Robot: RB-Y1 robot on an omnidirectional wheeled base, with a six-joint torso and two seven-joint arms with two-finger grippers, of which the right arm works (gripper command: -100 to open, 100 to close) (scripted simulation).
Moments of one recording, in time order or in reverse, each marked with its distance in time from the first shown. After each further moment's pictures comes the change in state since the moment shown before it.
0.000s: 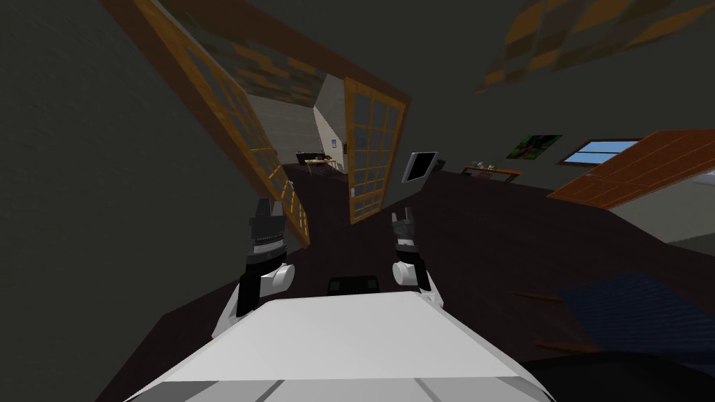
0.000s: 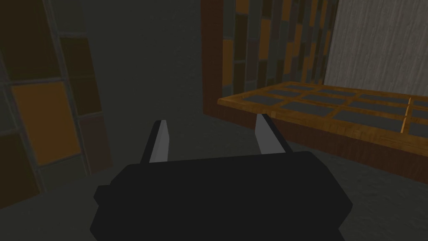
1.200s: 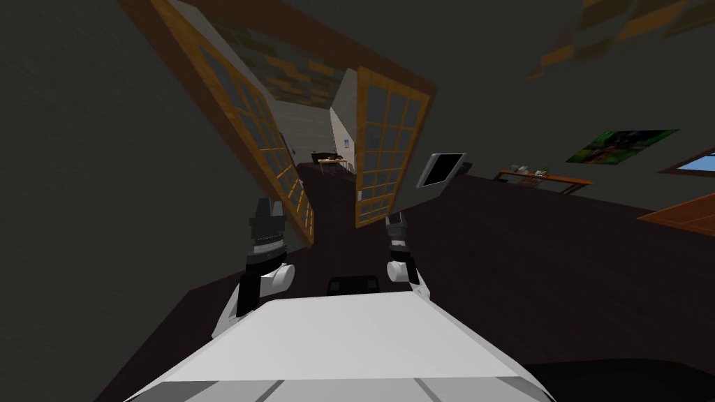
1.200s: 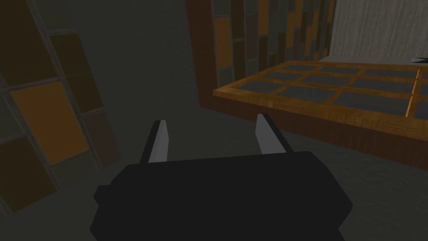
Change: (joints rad) arm -0.086 -0.027 0.047 0.227 -0.114 -0.097 -0.149
